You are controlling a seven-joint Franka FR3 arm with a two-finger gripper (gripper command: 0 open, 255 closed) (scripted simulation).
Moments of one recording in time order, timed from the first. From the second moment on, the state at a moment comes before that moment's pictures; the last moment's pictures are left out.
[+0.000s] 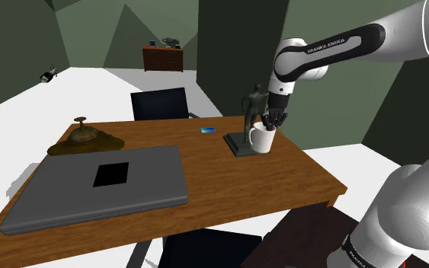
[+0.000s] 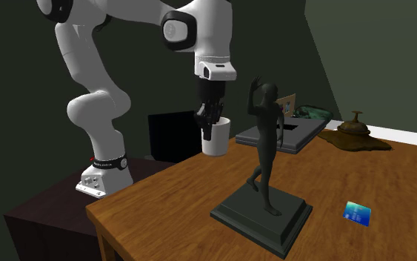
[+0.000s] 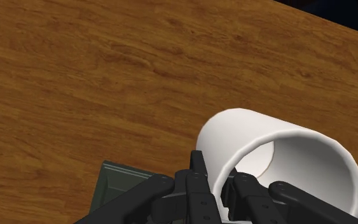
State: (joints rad) arm -0.01 -0.30 -0.21 -2.32 0.00 1.95 0.02
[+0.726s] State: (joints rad) arm -0.01 -0.33 -0.20 -2.19 0.00 1.79 0.03
